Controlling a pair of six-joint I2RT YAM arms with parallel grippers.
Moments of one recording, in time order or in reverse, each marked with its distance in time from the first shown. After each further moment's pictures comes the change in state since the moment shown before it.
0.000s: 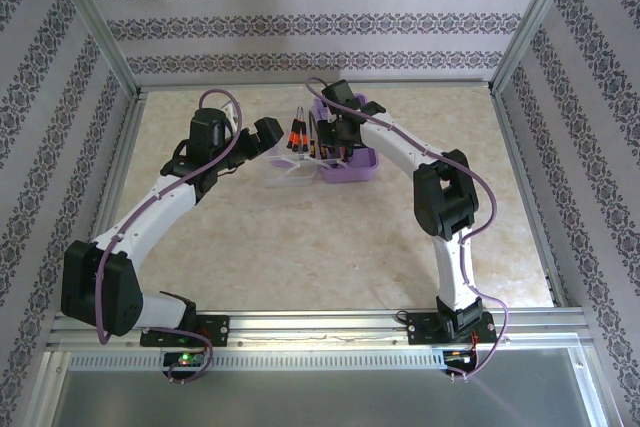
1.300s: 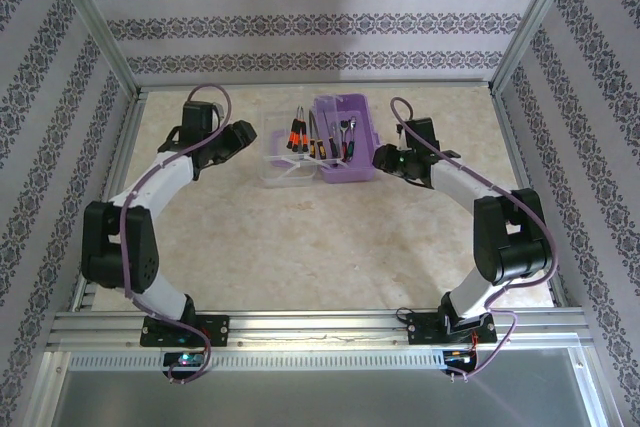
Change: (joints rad) left arm 0.176 0.253 0.125 -0.134 -0.001 0.110; right arm -0.299 -0.490 -0.814 0.459 -0.232 0.158
